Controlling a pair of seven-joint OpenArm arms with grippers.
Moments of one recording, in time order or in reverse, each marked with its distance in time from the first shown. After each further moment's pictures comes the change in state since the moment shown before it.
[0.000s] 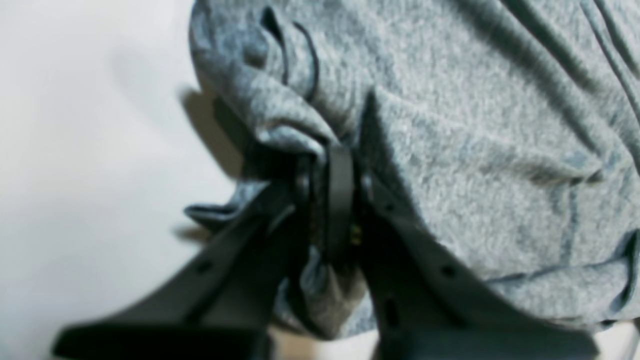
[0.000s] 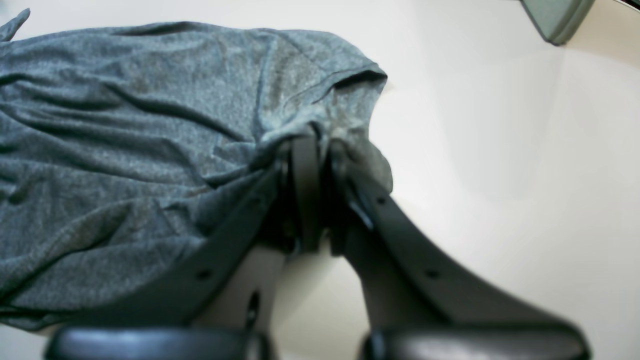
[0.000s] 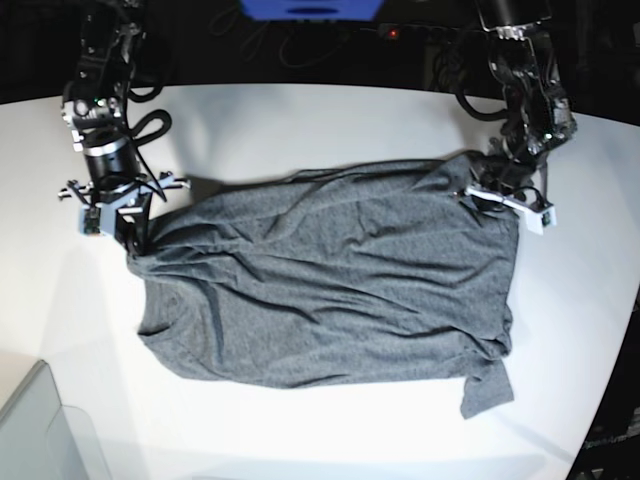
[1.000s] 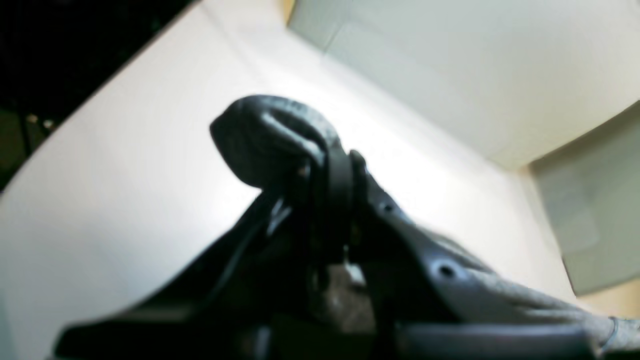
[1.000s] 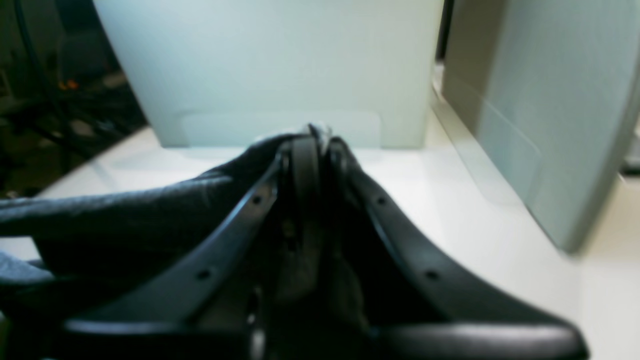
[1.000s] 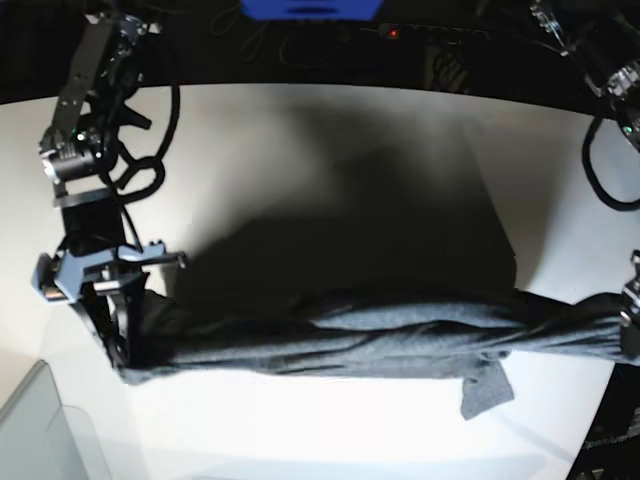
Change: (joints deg) left arm -15.2 -19.0 -17.7 21.8 -27.5 2.0 9.0; right arm 10.4 -0.2 -3.5 14.0 10.4 2.5 4.1
